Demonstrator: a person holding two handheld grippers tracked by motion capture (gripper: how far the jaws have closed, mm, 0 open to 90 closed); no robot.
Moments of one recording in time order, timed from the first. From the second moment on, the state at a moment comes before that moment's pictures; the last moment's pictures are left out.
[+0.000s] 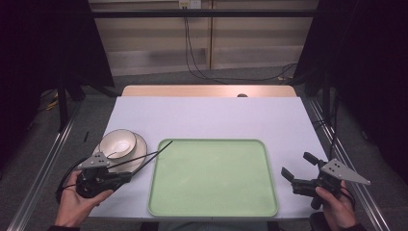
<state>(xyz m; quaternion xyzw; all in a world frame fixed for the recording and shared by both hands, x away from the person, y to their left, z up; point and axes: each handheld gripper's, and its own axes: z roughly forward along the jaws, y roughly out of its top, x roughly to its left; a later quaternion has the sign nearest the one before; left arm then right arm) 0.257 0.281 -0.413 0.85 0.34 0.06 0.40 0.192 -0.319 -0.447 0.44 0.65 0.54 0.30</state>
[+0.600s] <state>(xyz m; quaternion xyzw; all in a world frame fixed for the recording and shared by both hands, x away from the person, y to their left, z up) 0.247 0.239 -0.419 0.82 0.42 0.07 0.38 0.190 -0.319 -0.446 0.44 0.65 0.54 0.30</state>
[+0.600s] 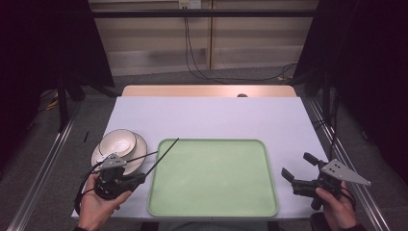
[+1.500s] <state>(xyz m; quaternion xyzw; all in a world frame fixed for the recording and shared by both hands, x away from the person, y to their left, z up) 0.249 0.184 -0.439 0.78 0.53 0.07 0.32 0.190 -0.319 -0.447 0.44 0.66 0.54 0.30</state>
